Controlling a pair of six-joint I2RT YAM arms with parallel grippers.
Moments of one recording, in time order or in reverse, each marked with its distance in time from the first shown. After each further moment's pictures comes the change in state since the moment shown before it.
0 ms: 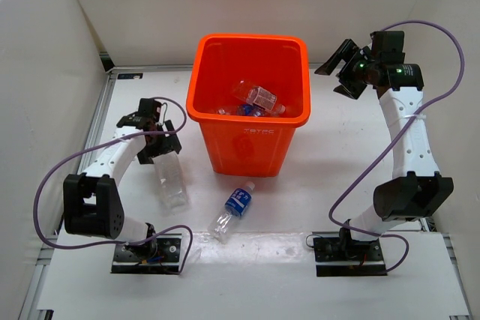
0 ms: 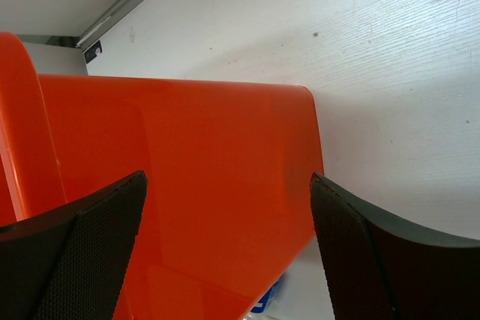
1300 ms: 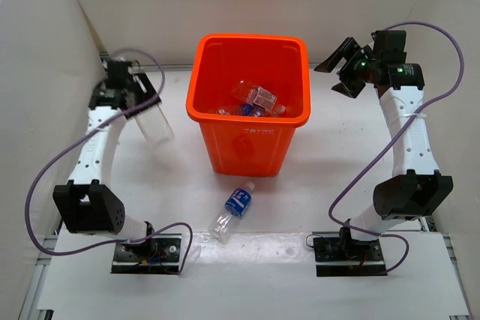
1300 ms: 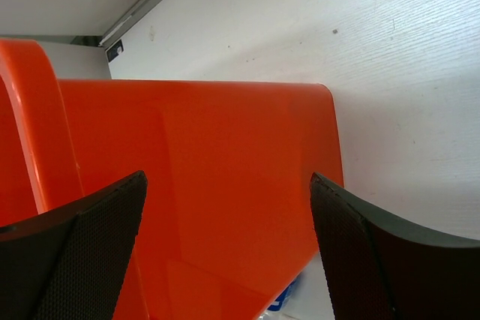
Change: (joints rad) left arm 0.103 0.009 0.325 -0.005 -0.030 0.040; right arm -0.016 0.006 0.000 0.024 -0.056 0.040
